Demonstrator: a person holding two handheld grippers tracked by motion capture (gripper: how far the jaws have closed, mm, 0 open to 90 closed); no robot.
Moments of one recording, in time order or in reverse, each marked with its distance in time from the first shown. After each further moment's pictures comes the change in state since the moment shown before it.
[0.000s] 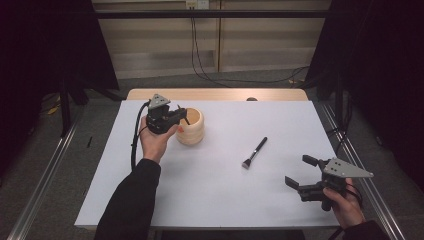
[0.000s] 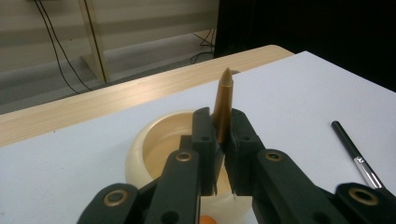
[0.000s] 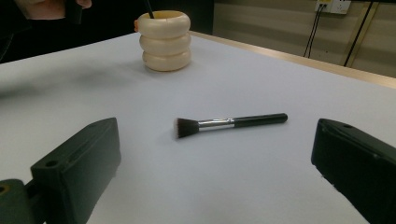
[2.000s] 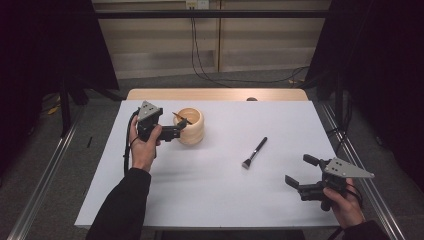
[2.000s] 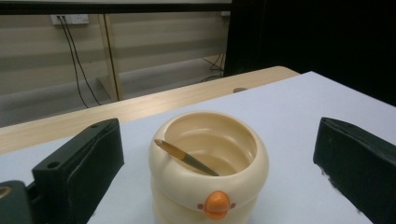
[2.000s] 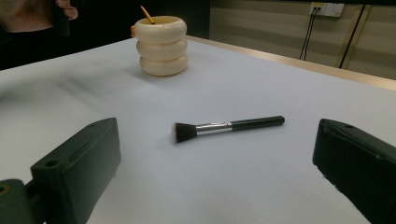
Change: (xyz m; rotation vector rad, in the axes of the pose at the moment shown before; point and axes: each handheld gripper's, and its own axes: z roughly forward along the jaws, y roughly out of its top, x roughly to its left) left arm 0.000 -0.018 -0.029 -0.125 0.051 -0.009; right arm 0.000 0.000 -0.001 -0.017 -0.018 0.012
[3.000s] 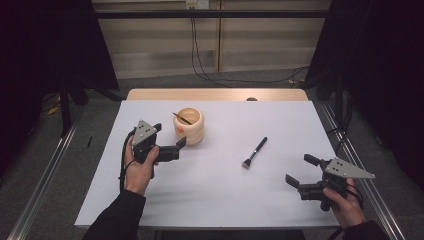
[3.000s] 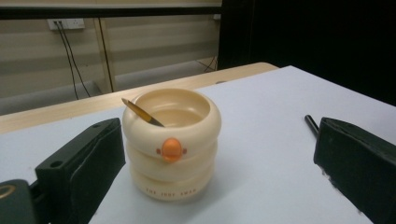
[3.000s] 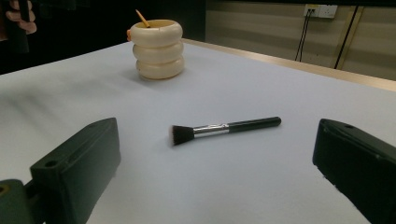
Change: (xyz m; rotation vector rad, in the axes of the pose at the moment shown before) left arm -0.035 -0.025 -0.047 -0.017 -0.018 0.025; right arm 0.001 -0.001 0.000 -0.017 -0.023 0.013
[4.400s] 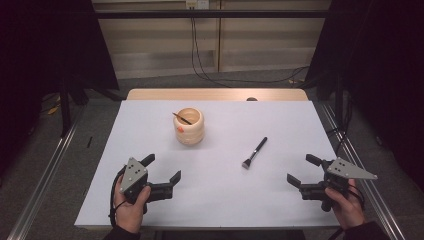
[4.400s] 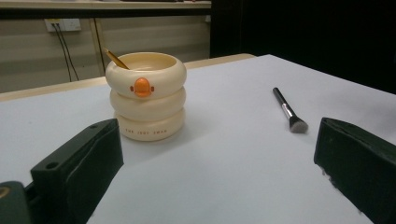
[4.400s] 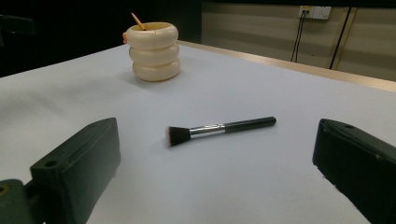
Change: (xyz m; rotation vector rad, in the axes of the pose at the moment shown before) left arm -0.035 -0.049 -0.065 -0.023 -0.004 0.027; right arm -0.002 0.000 -0.003 -0.014 -0.017 0.010
